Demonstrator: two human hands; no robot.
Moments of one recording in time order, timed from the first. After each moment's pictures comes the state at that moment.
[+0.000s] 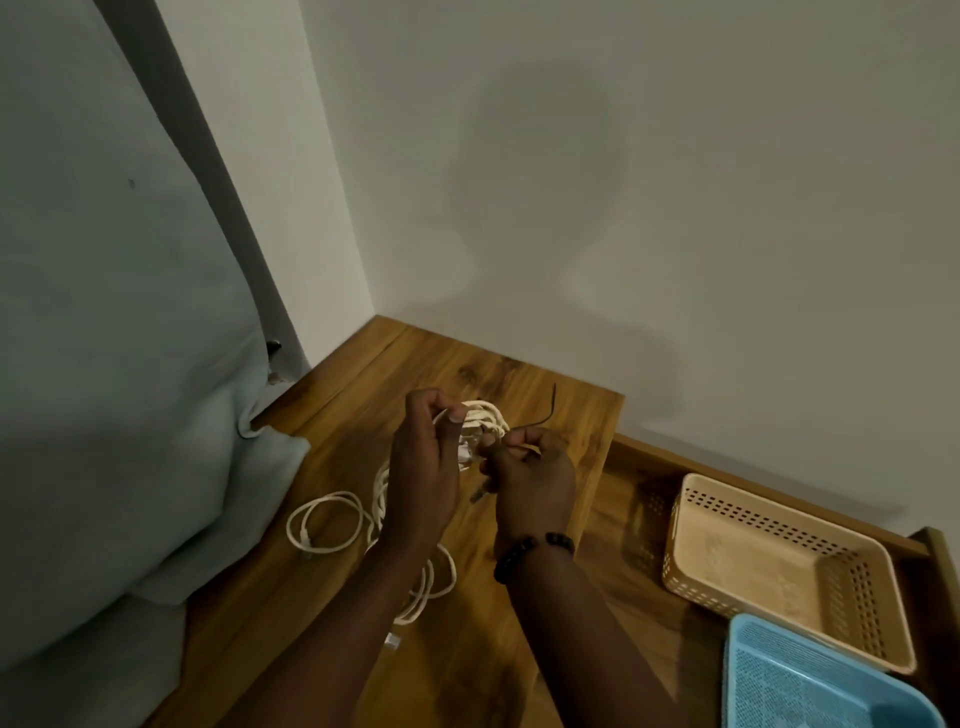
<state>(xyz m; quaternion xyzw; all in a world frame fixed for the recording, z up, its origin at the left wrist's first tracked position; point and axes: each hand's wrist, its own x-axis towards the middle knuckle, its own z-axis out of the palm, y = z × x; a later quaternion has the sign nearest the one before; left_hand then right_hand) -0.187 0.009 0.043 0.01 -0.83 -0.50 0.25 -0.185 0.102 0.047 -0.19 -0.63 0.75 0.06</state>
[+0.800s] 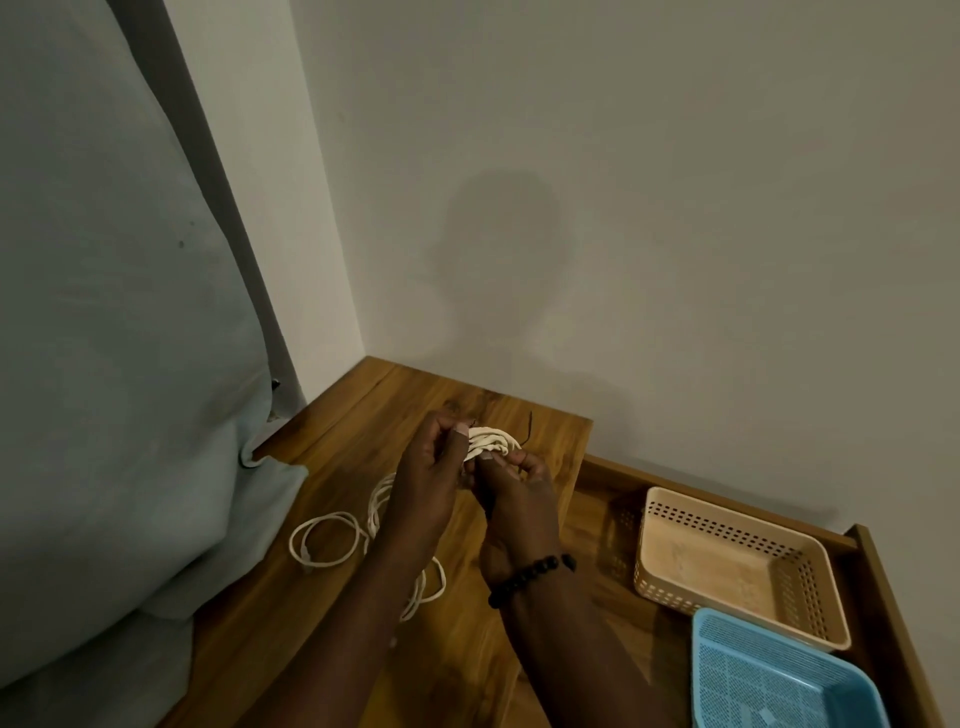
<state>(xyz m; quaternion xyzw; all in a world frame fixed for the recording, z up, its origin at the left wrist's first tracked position) -0.143 0.026 0.085 0.01 -0.75 -0.65 0.15 -0.129 0.111 0.091 -0.18 -0.41 0.90 -0.02</state>
